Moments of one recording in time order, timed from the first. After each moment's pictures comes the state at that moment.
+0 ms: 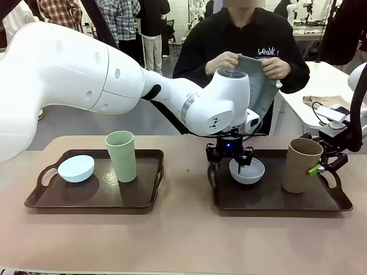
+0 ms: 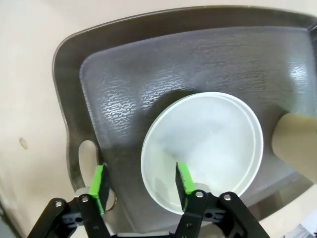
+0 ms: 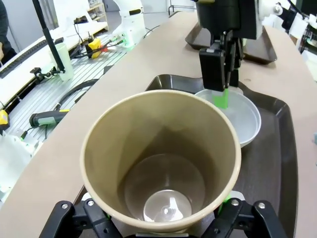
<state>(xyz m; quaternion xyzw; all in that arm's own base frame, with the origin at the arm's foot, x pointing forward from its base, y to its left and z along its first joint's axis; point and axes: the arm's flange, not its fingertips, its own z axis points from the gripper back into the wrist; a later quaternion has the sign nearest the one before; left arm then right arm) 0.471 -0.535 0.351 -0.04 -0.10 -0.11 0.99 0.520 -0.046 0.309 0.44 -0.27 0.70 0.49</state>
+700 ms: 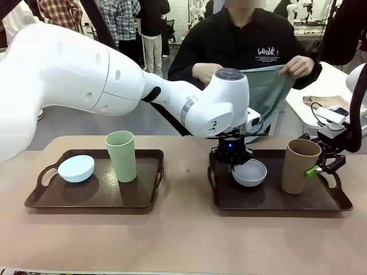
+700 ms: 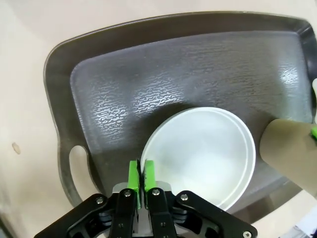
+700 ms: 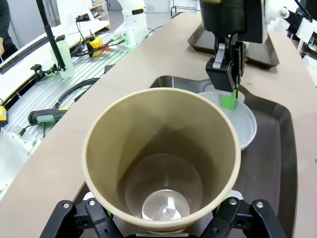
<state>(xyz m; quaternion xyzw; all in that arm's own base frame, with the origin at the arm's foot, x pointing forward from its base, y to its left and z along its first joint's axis) 0.470 -0.538 0.353 -0.06 -0.11 -0.11 0.99 0.519 -0.043 0.309 0.44 -0.27 0.71 0.48</state>
